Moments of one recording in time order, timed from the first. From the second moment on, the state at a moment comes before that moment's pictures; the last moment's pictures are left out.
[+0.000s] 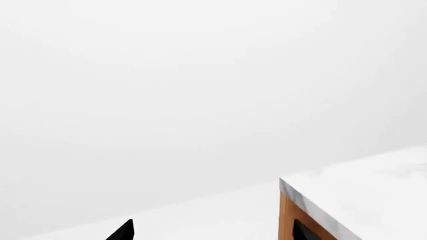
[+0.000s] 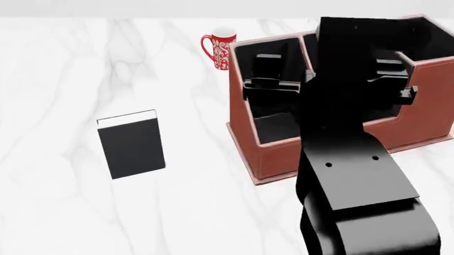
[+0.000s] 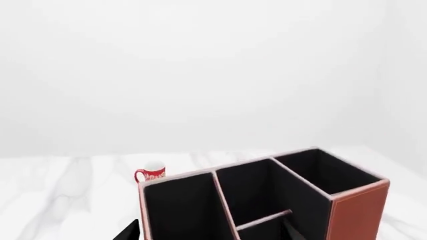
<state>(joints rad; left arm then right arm) 0.43 -0.05 -1.08 0.75 -0.31 -0.44 -0.43 0.93 0.13 -0.10 -0.15 0.29 1.00 0.29</state>
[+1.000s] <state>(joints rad) 0.52 -0.04 -1.10 0.71 -0.37 -0.33 -0.48 1.16 0.12 -0.13 0.01 0.33 1.09 0.30</state>
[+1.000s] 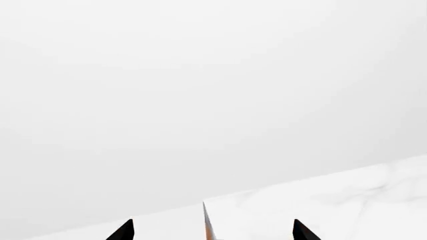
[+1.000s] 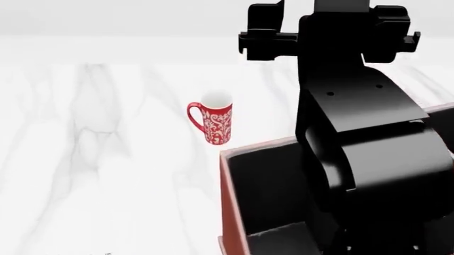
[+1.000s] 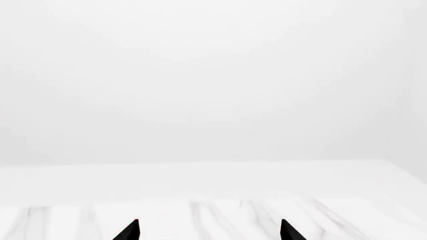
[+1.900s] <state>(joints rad) 0.56 -0.06 -1.07 0.69 -0.38 -0.30 -0.52 1.17 0.29 -0.47 -0.40 0.70 1.31 -0.14</state>
